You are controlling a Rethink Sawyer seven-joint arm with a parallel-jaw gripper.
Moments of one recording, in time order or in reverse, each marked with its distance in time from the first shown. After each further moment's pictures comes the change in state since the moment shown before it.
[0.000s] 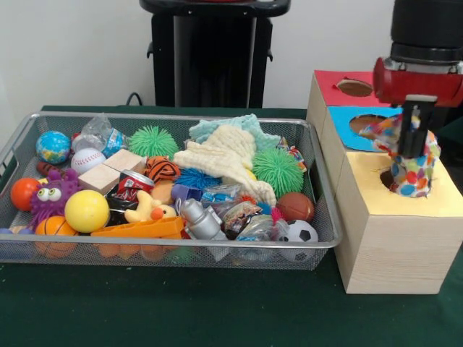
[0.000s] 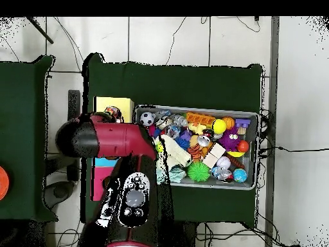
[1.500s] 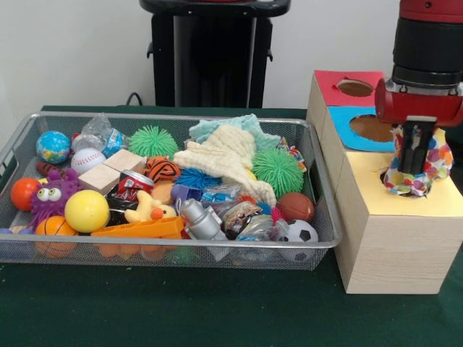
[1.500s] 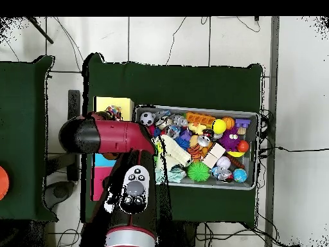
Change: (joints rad) arm -0.009 0.065 0.006 -0.031 0.027 -0.005 0.000
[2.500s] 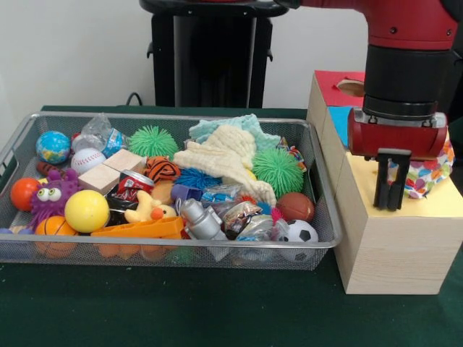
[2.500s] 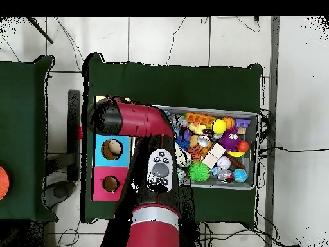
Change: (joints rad) arm -0.097 0.073 0.027 -0.119 -0.004 0.002 0.000
